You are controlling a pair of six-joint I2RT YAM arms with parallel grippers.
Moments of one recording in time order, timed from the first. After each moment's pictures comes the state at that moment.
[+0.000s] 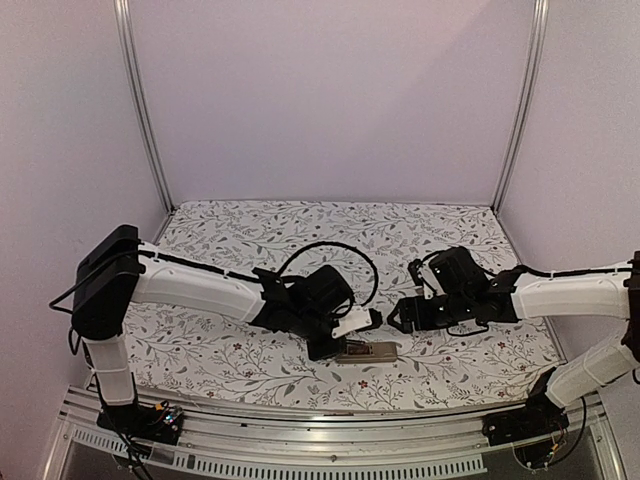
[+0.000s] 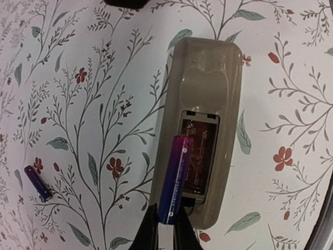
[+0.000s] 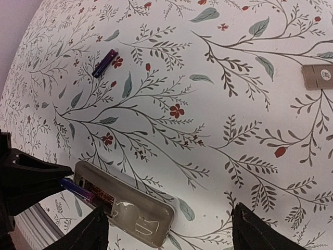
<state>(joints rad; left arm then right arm) -1.13 1.92 1.23 -0.33 -0.02 0.32 0.76 1.37 0.69 -0.19 -0.08 0.55</state>
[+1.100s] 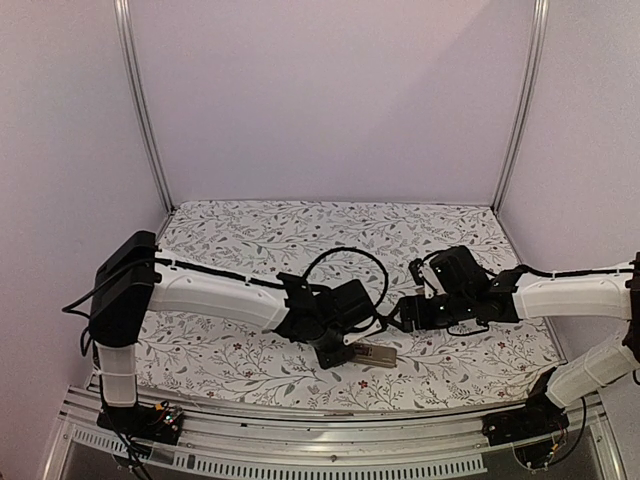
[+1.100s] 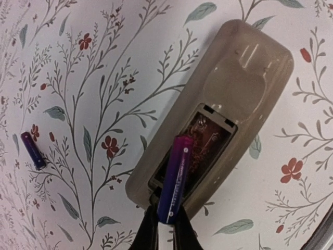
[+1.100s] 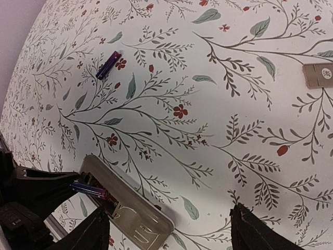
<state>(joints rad) -1.21 2.02 1.41 -0.57 -0.22 0.10 0.76 1.36 0.69 -0.19 -0.09 0.57</state>
